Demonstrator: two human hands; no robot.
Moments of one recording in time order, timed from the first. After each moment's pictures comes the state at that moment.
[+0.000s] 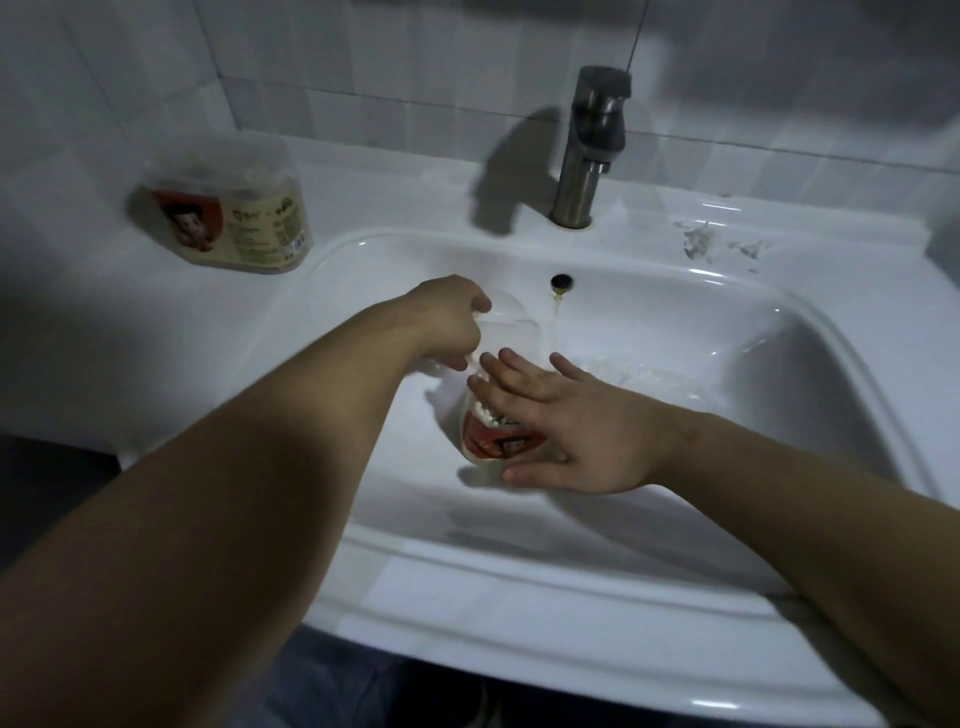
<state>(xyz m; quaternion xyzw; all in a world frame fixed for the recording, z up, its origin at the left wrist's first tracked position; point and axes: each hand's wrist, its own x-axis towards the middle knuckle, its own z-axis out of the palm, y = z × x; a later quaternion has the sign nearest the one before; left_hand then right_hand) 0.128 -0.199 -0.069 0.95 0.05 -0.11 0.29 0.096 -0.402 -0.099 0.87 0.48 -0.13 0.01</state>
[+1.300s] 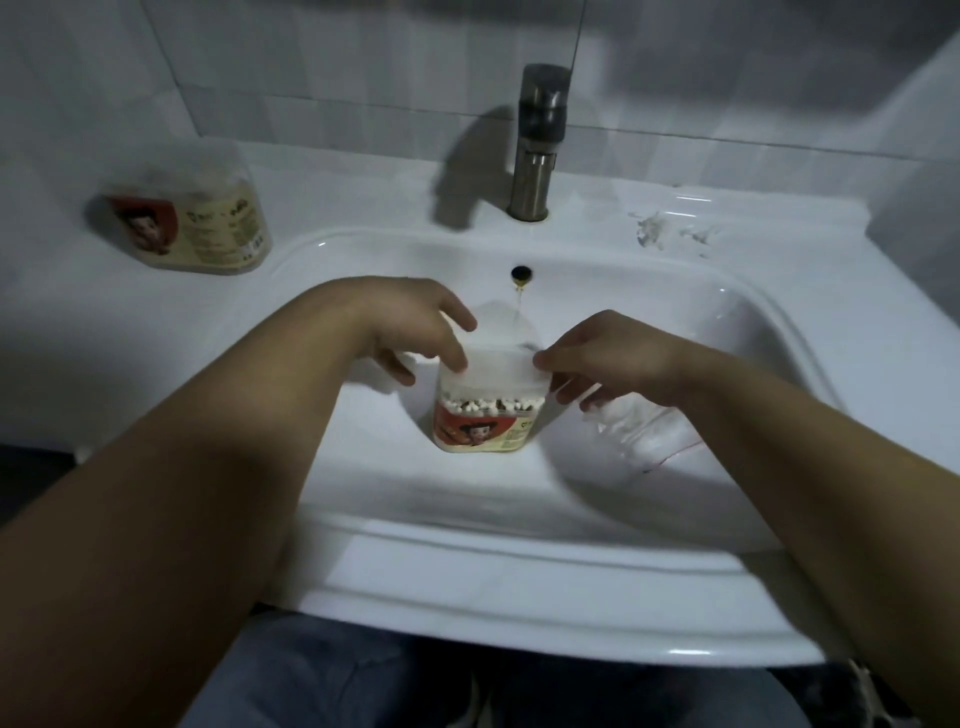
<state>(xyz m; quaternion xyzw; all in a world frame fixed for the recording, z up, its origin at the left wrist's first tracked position) 0.103 -0.204 -0.042 0.90 0.05 -0.24 0.36 0.123 -0.444 -0.070 0.88 0.08 -0.26 -0.39</state>
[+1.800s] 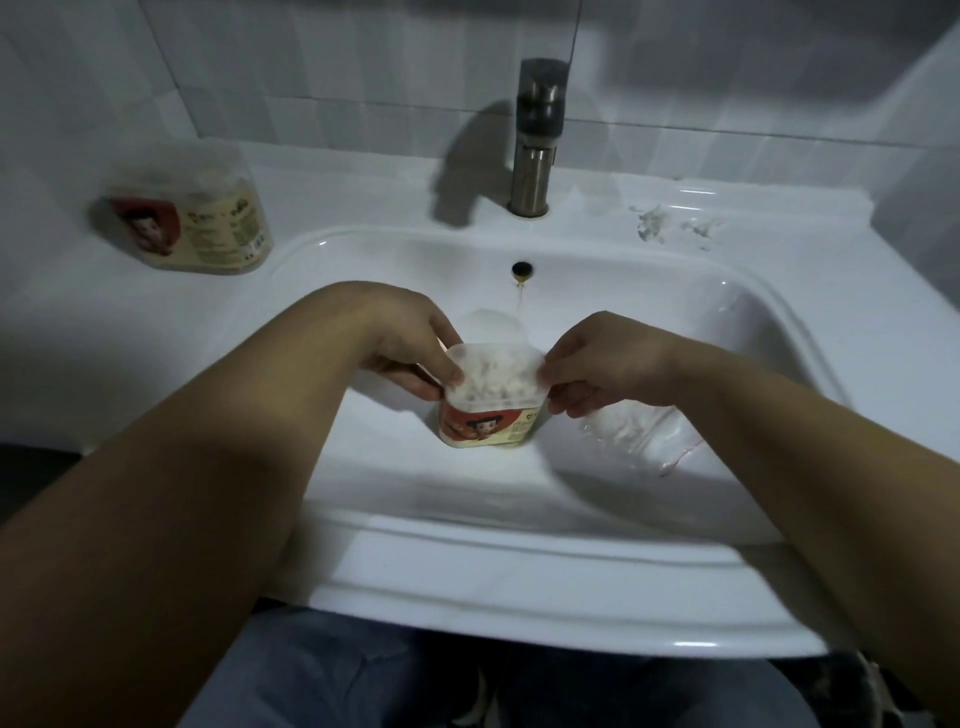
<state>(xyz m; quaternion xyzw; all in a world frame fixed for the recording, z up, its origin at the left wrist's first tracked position) 0.096 -0.206 -0.049 0.86 0.11 -0.29 0.41 0.122 -0.443 -0.077 0.85 0.07 -0.29 -0.43</state>
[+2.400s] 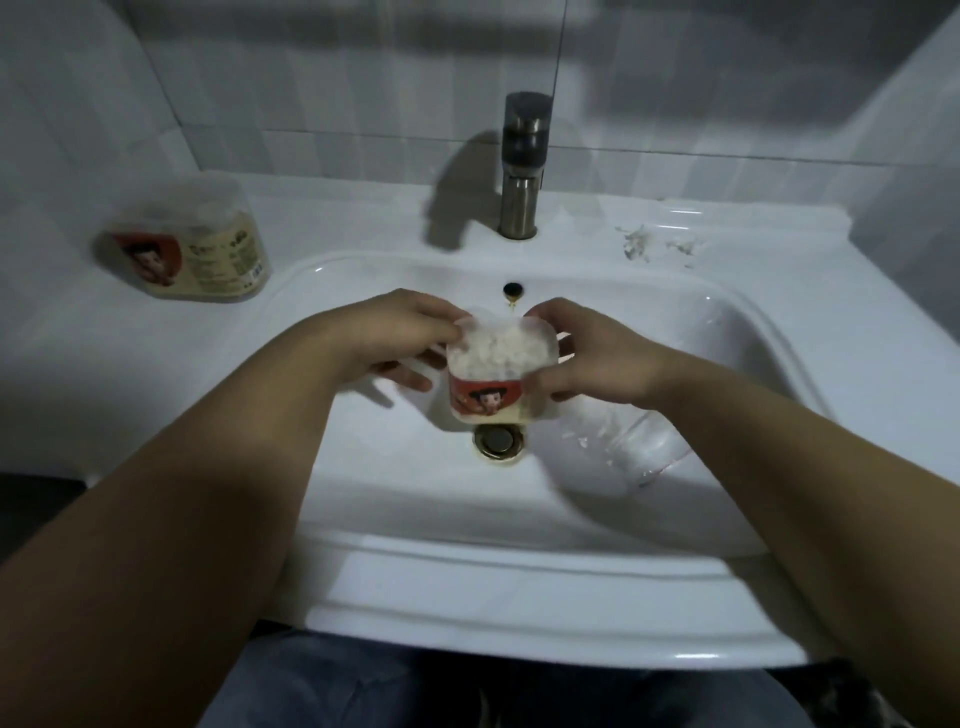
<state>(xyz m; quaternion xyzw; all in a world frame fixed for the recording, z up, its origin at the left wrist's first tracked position) 0.092 -0.204 -0.039 0.86 0.07 -0.20 0.47 0.122 -0.443 -0.071 0.85 0.18 -0.18 -0.46</state>
